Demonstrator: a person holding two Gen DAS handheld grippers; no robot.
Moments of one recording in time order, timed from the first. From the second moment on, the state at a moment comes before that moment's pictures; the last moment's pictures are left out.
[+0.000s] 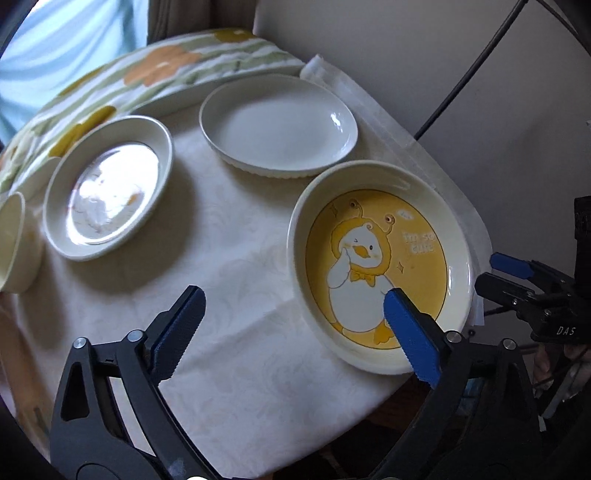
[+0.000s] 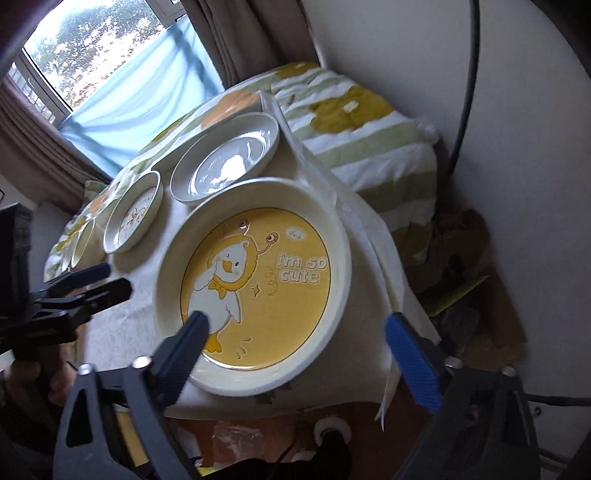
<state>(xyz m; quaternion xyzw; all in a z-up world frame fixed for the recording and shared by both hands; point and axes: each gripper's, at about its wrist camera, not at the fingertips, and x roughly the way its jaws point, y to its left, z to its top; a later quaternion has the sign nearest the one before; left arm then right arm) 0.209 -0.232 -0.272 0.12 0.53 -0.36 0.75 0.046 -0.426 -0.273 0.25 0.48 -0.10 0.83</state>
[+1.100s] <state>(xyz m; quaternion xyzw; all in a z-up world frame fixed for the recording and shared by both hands) 0.212 -0.271 -0.303 0.16 0.58 -0.36 0.72 0.074 -0.471 -0.301 0.28 0.50 -0.05 0.81</state>
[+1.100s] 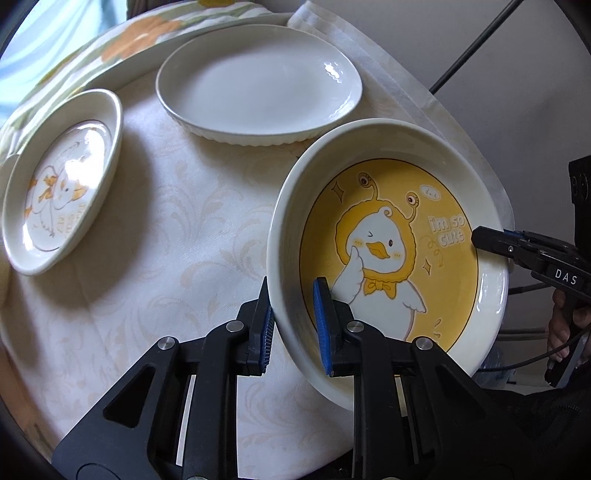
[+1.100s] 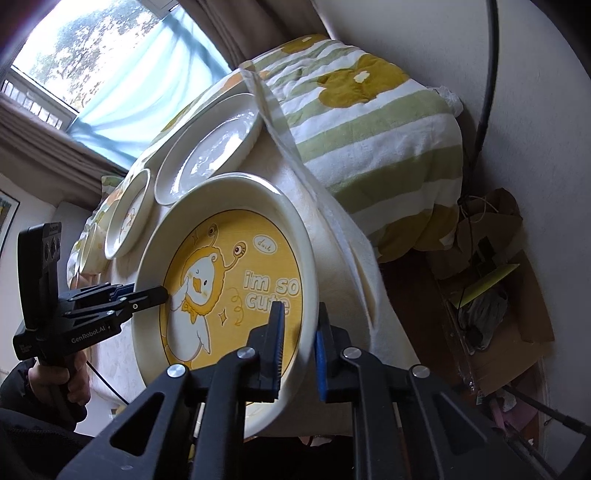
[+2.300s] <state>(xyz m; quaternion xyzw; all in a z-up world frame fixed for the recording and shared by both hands) 0.225 0.078 -0.299 0.02 0.59 -0.21 0.78 0.191 -0.183 -0.305 0.18 0.58 0.13 0.79</state>
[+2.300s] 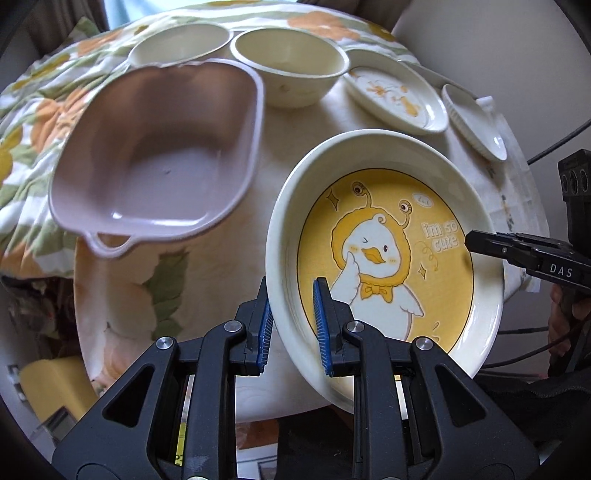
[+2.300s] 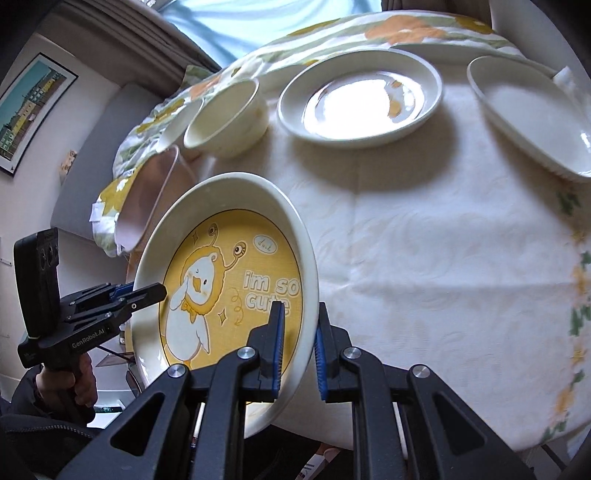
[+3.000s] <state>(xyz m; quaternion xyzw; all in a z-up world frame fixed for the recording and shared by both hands) 0.236 0.087 -0.320 0.05 0.57 -0.21 0.79 0.203 -0.174 -0.324 0.14 0.58 0.11 0.79</state>
